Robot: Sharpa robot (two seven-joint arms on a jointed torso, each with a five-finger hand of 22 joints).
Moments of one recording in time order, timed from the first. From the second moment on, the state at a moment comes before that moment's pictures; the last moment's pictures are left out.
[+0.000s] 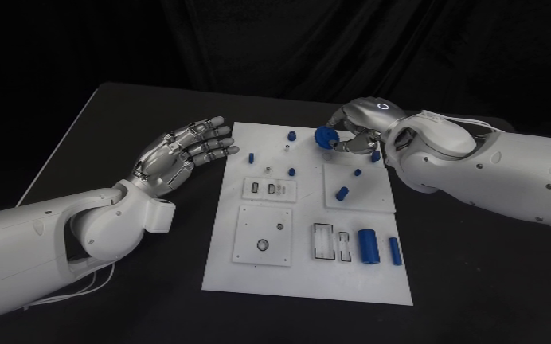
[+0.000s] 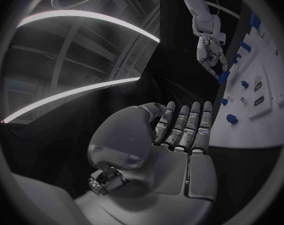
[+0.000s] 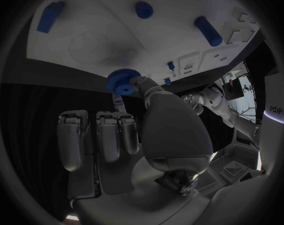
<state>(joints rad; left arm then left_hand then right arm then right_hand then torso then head) 1.27 -1.07 -0.21 1.66 0.13 0.13 0.68 1.26 0.18 0.36 0.11 0.57 0.58 0.14 0.22 0.07 0.33 0.28 0.53 0.07 0.39 0.27 0.53 0.10 0.10 0.42 0.28 0.34 0.16 1.47 -0.78 -0.24 1.46 -1.58 -0.43 -0.16 1.27 -0.08 0.27 0.05 0.69 0.98 0.13 0.15 0.03 1.47 0.00 1.57 1.31 1.47 -0.06 1.57 1.31 0.01 1.47 0.05 1.57 1.31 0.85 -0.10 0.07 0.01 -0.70</state>
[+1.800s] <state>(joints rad) 1.27 -1.05 -0.21 1.64 0.13 0.14 0.68 1.25 0.18 0.37 0.11 0.57 0.58 0.14 0.22 0.07 0.33 0.28 0.53 0.08 0.39 0.27 0.53 0.10 0.10 0.41 0.29 0.34 0.16 1.45 -0.56 -0.24 1.35 -1.58 -0.35 -0.13 1.22 -0.09 0.30 0.05 0.49 0.89 0.11 0.17 0.28 1.47 0.02 1.57 1.31 1.47 -0.05 1.57 1.31 0.01 1.47 0.06 1.57 1.31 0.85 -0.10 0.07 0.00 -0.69</state>
